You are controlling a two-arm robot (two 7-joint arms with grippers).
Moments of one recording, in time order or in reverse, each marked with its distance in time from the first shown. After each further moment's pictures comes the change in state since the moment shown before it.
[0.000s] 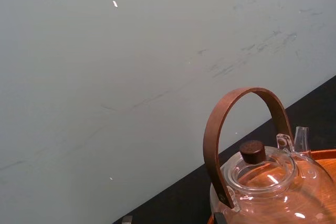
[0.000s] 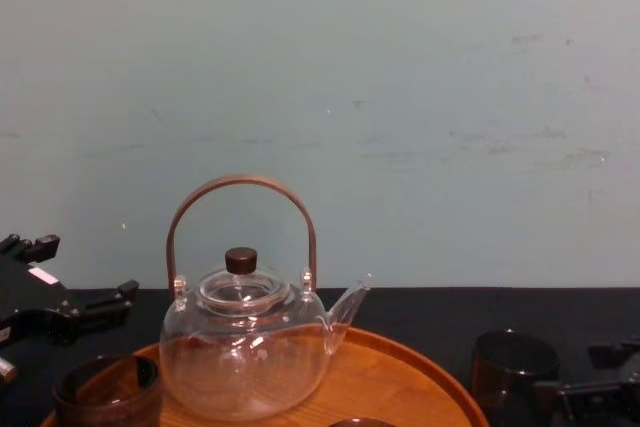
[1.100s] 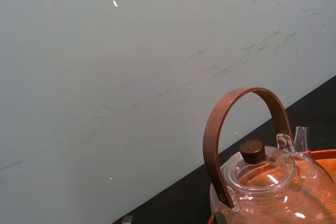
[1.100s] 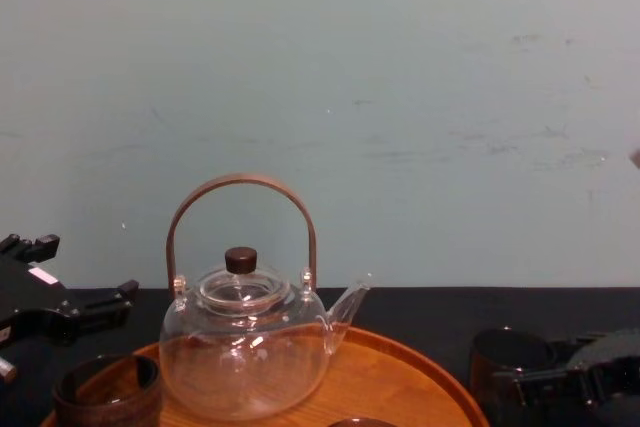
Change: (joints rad) left arm 0.000 0.000 0.000 0.000 0.000 0.000 0.000; right arm 0.129 -0.090 -0.057 0.167 -0.029 -0.001 0.019
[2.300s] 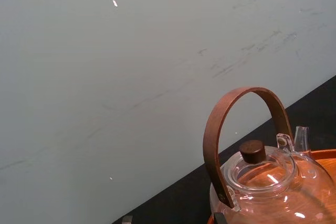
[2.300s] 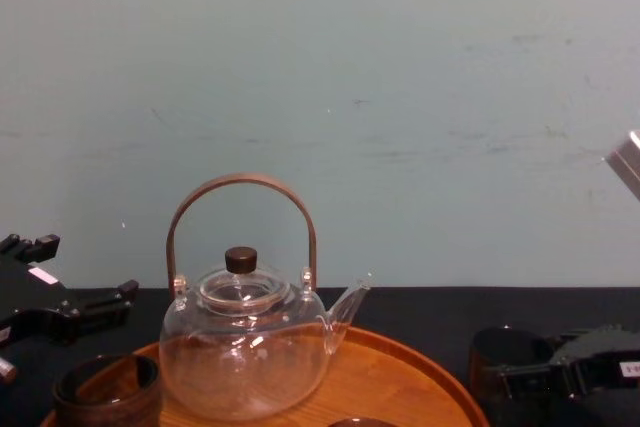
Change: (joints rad) left arm 0.000 0.000 0.000 0.000 0.000 0.000 0.000; right arm 0.046 -0.039 -0.012 0.070 -0.036 -0.014 0.005
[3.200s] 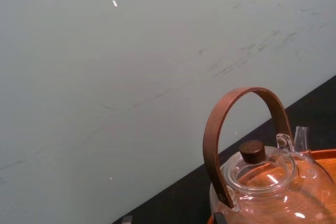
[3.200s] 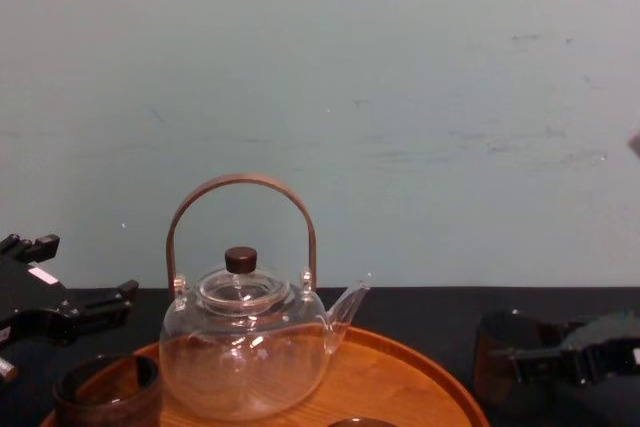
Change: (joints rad) left arm 0.000 0.000 0.000 0.000 0.000 0.000 0.000; right arm -0.028 0.020 0.028 -0.048 0.023 -0.009 0.005
